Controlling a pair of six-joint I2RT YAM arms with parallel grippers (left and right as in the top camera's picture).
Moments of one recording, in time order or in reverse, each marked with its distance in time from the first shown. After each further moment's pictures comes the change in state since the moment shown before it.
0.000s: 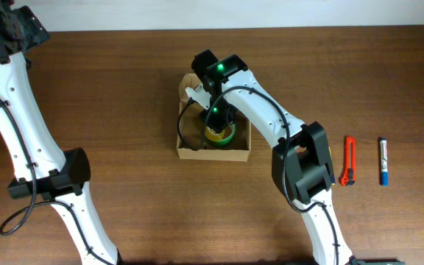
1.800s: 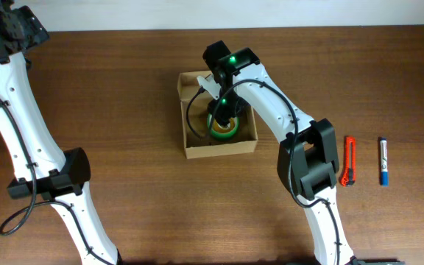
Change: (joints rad) left arm 0.000 0.000 0.000 0.000 0.000 0.000; right arm -0.064 0.000 0.029 0.002 0.039 0.047
